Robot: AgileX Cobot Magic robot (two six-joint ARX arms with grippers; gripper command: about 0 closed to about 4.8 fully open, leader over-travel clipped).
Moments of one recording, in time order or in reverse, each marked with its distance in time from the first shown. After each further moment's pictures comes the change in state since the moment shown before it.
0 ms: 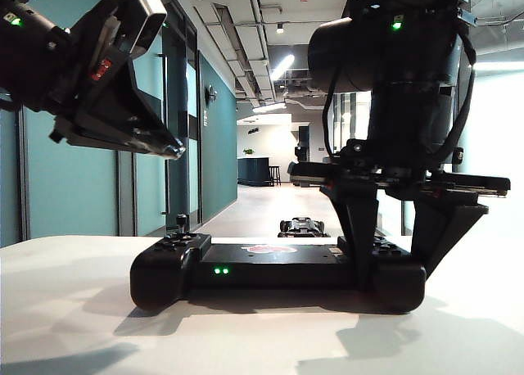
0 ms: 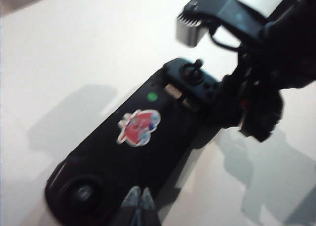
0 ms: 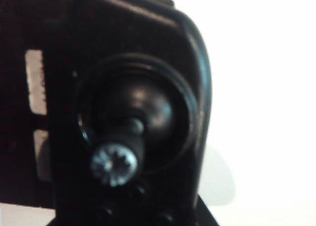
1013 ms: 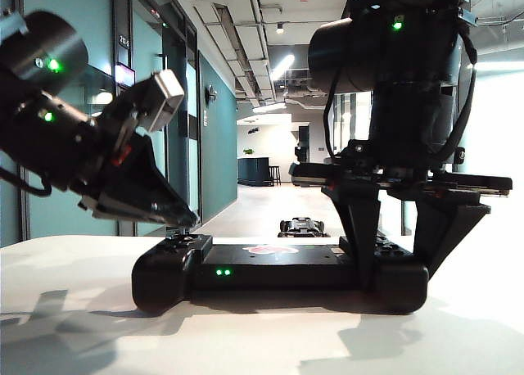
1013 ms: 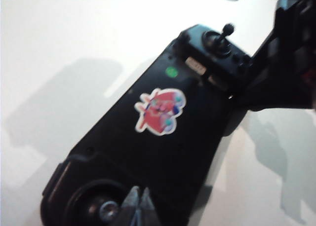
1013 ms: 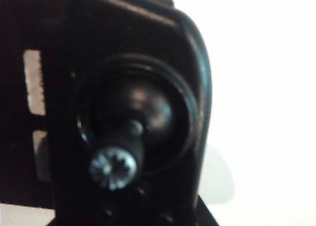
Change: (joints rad) left arm 0.045 0.290 -0.006 0.189 0.111 0.063; right arm 0.000 0.000 0.000 -0.006 0.002 0.000
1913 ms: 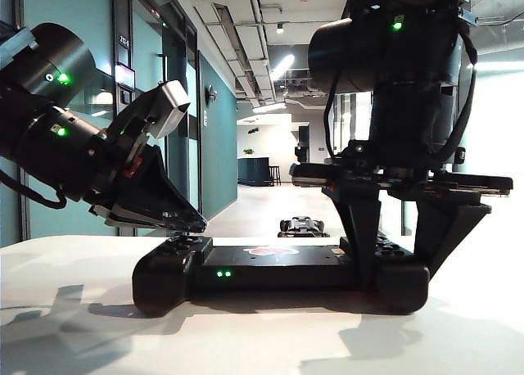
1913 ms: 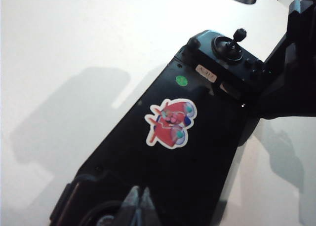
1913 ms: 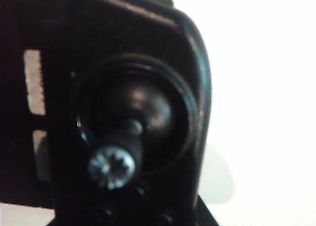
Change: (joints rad) left arm -0.002 0.059 0.001 0.096 -0.011 -0.004; right arm 0.000 0.000 0.000 -0.001 0.001 0.000
